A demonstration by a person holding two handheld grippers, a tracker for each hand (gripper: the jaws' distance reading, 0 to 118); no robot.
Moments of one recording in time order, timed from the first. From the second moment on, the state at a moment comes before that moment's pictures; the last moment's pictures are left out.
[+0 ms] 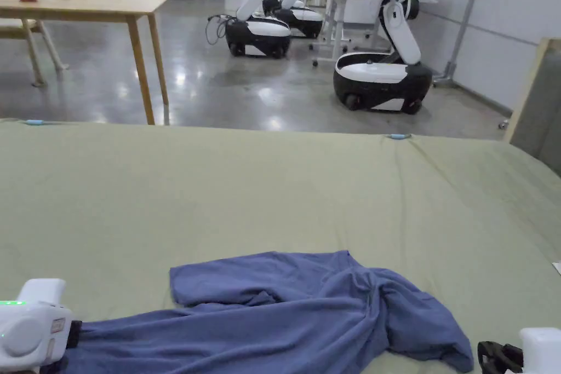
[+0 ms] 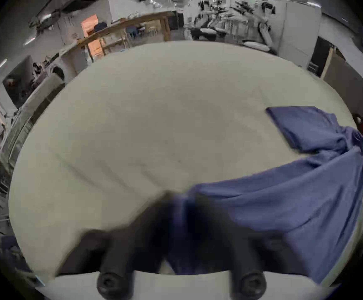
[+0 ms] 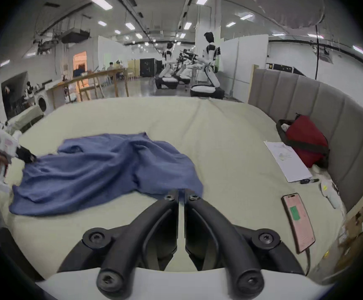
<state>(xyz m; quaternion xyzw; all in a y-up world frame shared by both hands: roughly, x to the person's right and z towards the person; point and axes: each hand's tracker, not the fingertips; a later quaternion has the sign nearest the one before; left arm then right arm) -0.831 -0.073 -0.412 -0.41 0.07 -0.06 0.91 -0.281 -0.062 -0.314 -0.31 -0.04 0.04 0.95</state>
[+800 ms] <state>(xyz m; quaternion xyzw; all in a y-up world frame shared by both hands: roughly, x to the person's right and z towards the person) -0.839 0.028 -0.425 -0.36 0.03 -0.03 0.93 -0.247 -0.006 -0.391 -0.36 0.07 0.03 0.93</state>
